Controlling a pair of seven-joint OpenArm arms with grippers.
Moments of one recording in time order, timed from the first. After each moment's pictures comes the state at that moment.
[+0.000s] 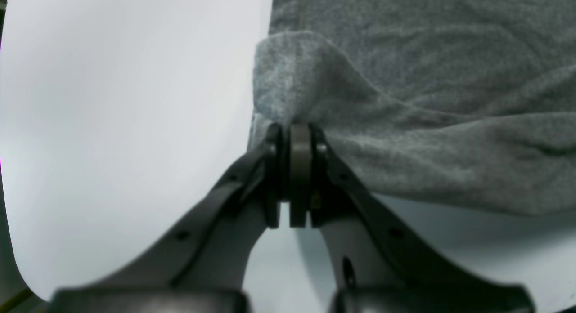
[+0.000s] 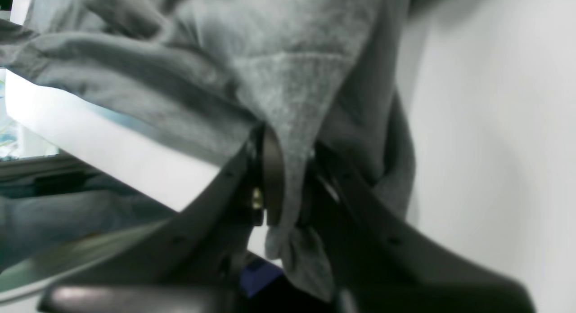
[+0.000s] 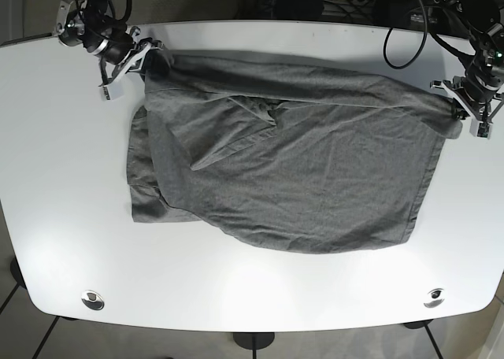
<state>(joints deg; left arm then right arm) 10.5 -16.6 -45.1 101.5 -19.4 -40.2 57.7 -25.6 9.1 24.5 103.6 48.3 29.4 -59.6</state>
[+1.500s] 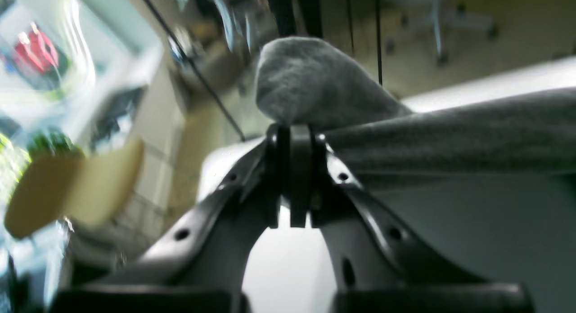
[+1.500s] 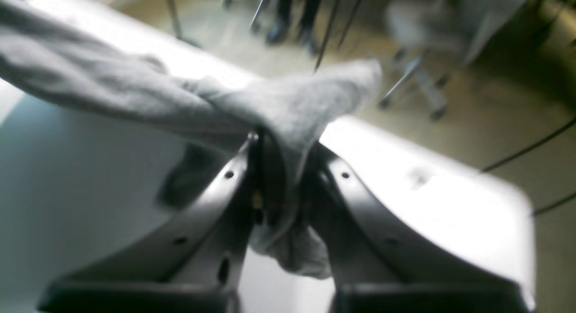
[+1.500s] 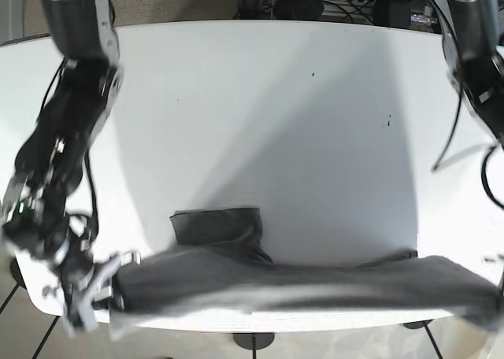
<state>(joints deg) -35.8 -32.6 -24.3 89.7 -24.8 -35.2 53.2 33.8 13.5 15.8 103.2 30.0 30.0 -68.8</state>
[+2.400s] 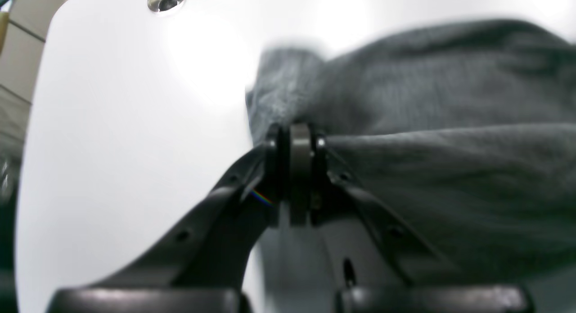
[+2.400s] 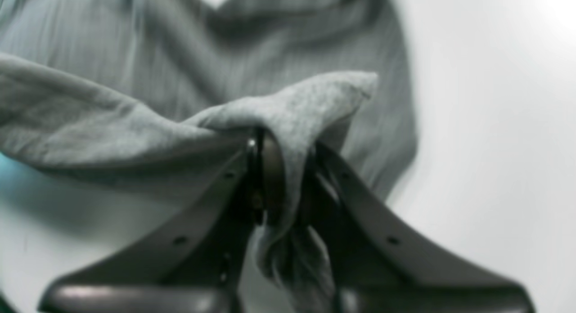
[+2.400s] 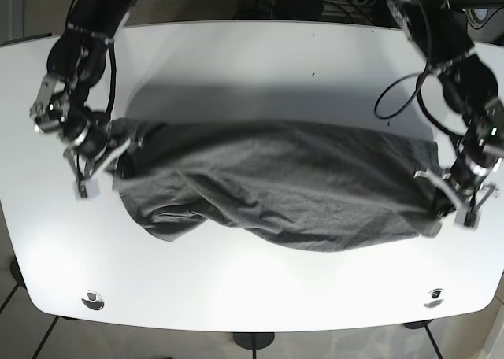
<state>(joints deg) -17.5 -16.9 -26.9 90.3 -15.7 -39.7 49.7 7.7 8.8 25.9 98.7 29.1 27.8 -64.6</state>
